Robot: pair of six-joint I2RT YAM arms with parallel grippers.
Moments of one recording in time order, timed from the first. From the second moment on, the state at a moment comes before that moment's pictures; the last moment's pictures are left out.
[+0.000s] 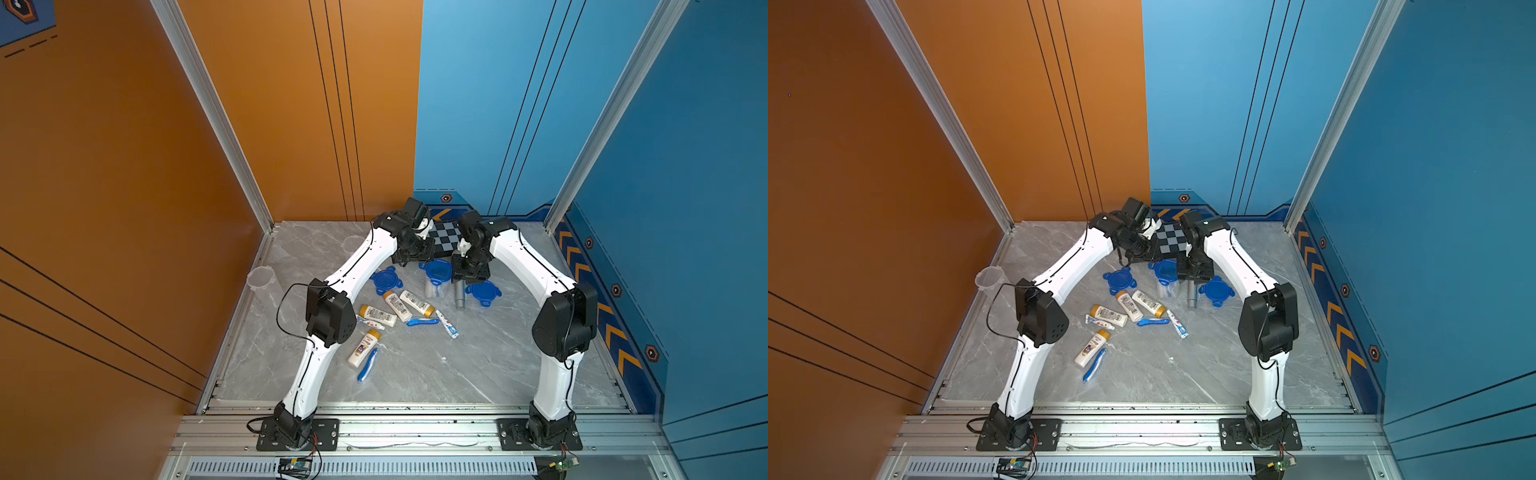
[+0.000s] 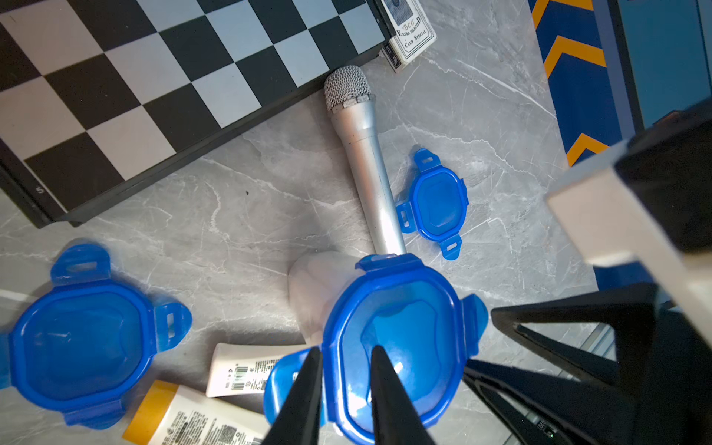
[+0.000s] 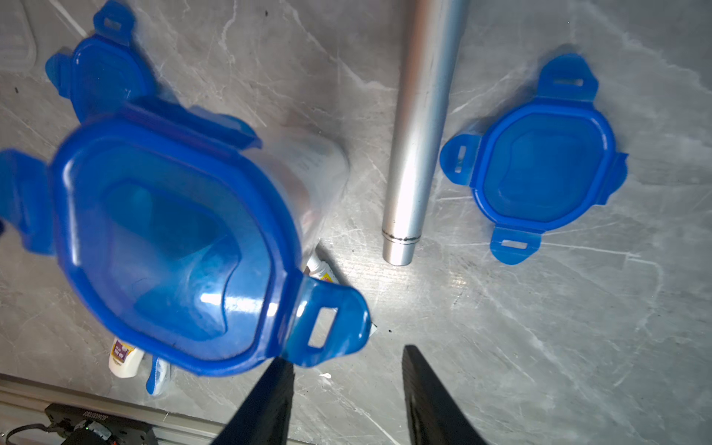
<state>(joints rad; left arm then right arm) -0.58 2.31 2.39 -1.09 0.29 -0.33 0.36 1.97 1.88 -1.30 -0.12 0.38</state>
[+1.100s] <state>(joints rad) -0.63 2.29 2.39 -1.17 0.27 -0.41 0.31 1.98 1.96 -1.27 -0.25 0.43</state>
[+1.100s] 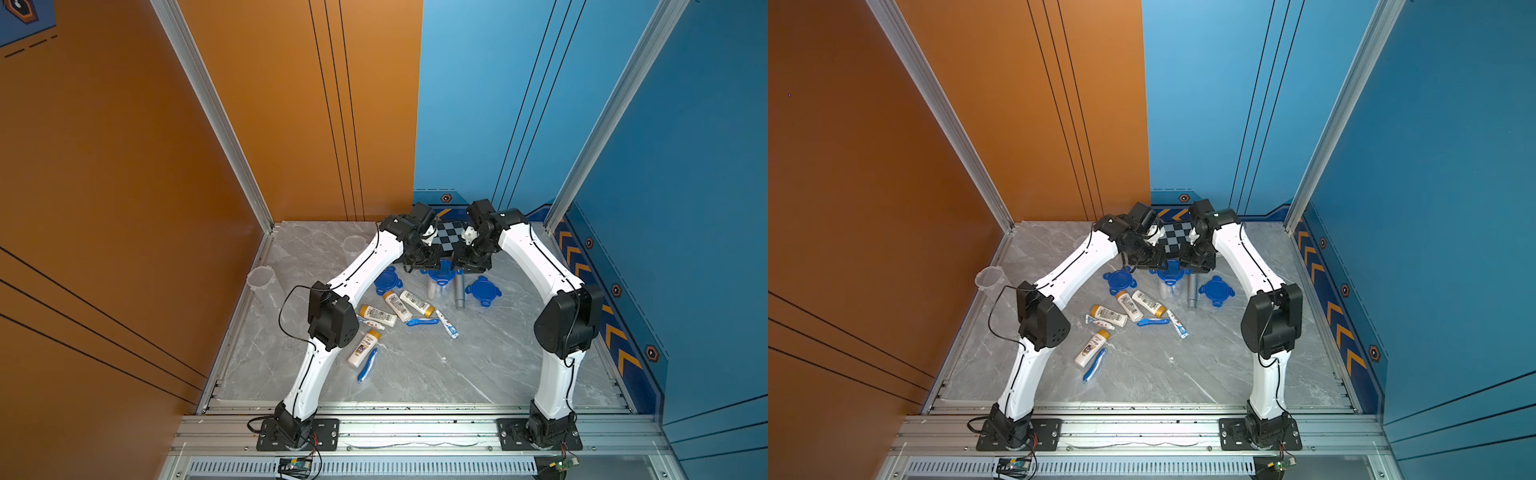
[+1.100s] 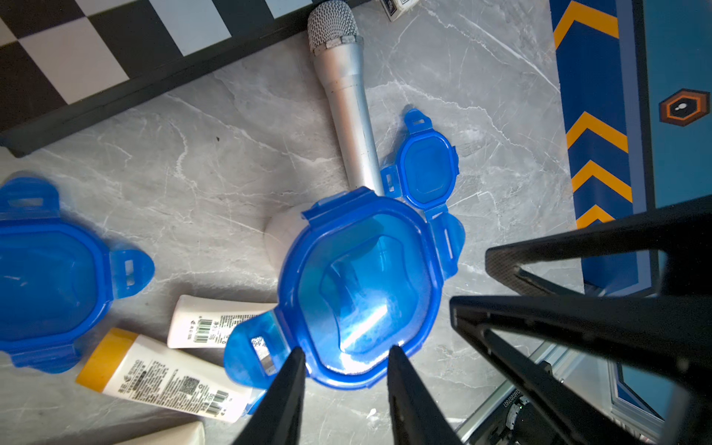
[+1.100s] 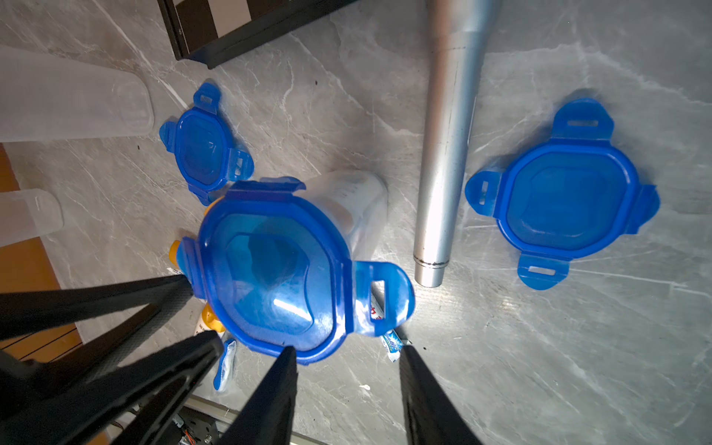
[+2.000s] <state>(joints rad) -0.62 2.28 2.32 -1.17 0.27 -0.42 0.29 2.02 1.91 -1.19 -0.37 0.44</state>
